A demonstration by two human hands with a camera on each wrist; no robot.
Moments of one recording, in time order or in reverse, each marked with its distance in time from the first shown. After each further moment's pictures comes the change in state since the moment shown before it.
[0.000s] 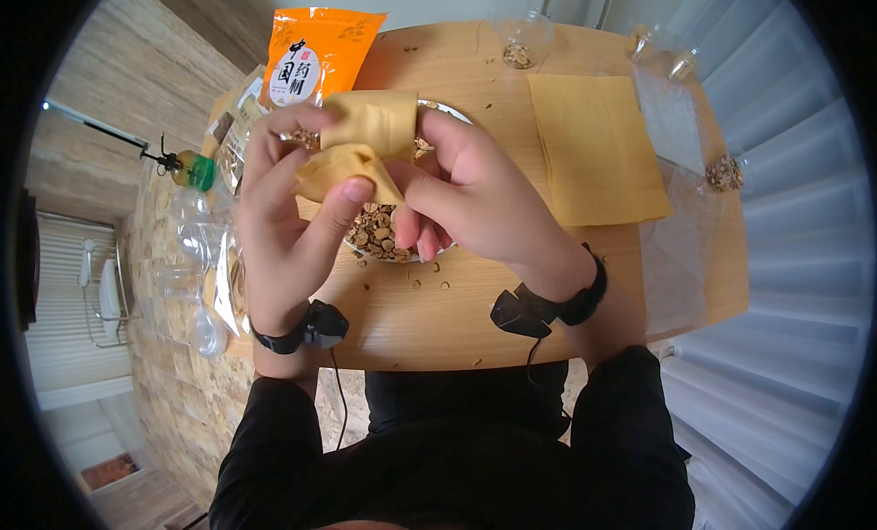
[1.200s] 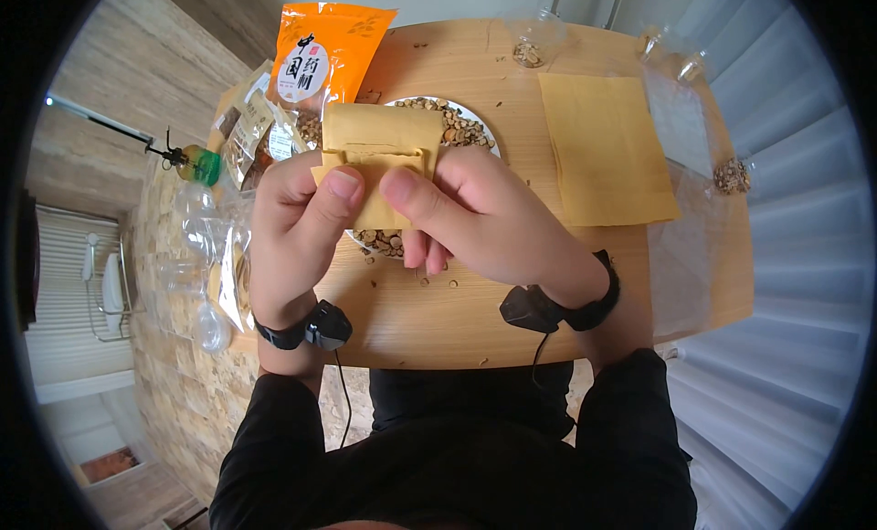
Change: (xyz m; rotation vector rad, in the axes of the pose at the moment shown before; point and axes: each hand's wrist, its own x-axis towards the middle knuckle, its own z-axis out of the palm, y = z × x) left_hand -0.002 0.008 -0.005 -0.526 -0.164 -0.410; right_hand -0.011 0.000 0.008 -0.139 -0.063 0.024
